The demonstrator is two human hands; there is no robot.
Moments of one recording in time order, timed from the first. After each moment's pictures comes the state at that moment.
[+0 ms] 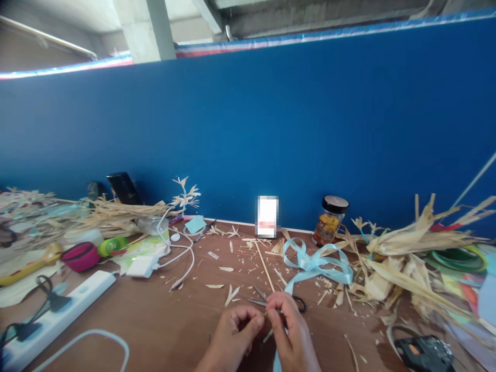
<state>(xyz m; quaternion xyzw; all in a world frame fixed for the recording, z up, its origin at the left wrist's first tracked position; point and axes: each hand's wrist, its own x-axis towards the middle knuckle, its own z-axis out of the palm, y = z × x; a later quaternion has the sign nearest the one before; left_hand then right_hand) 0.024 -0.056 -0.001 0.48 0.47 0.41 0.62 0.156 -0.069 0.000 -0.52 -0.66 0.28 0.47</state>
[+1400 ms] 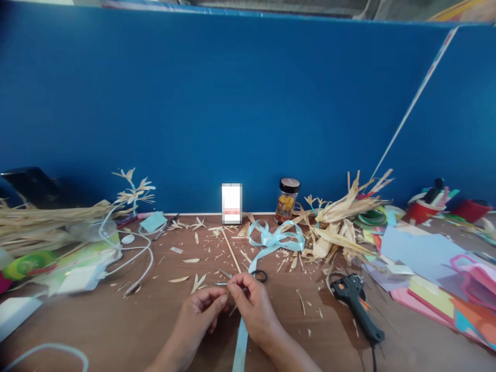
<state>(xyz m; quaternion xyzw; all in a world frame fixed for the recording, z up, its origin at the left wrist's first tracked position) 0.020 -0.053 0.002 0.52 0.45 0.38 0.62 0.154 -0.069 0.010 -0.49 -0.52 0.48 0.51</state>
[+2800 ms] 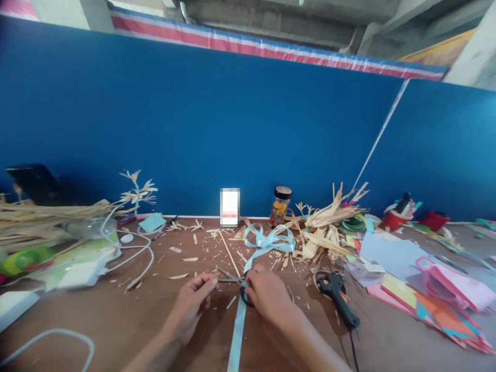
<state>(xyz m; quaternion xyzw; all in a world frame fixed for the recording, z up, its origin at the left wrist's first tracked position) 0.011 -0.044 0.001 0.39 0.45 0.47 0.65 0.198 -0.071 0.025 -0.62 -0.76 0.08 0.15</state>
